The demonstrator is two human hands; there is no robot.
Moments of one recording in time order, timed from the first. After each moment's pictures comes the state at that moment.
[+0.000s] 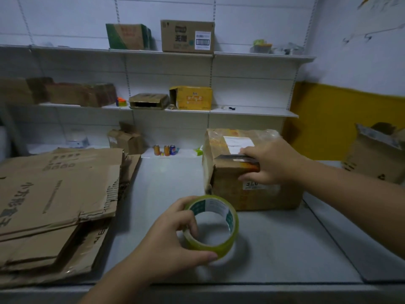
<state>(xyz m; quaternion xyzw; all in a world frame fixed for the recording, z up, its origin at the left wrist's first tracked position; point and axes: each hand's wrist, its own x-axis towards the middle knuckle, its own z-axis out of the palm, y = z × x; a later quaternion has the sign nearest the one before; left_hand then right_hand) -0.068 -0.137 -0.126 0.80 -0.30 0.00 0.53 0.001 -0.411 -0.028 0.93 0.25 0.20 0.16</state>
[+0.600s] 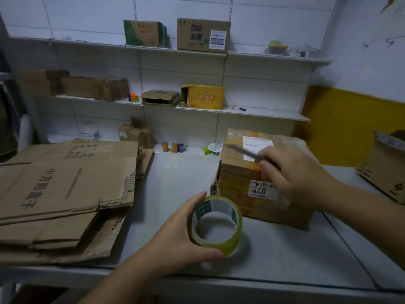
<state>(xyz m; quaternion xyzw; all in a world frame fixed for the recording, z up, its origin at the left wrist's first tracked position) -0.069 -0.128 -0.137 0.82 -0.22 -0.06 0.53 -0.050 -0.383 -0.035 0.94 0.23 0.23 -0.08</state>
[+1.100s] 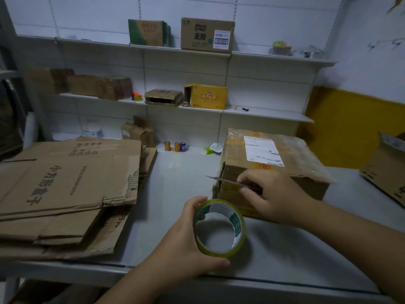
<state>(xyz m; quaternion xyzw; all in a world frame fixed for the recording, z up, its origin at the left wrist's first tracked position) -0.082 -0.134 -0.142 0.82 -0.22 -0.03 0.52 -0.052 -0.353 -0.063 0.93 0.29 0.17 -0.15</state>
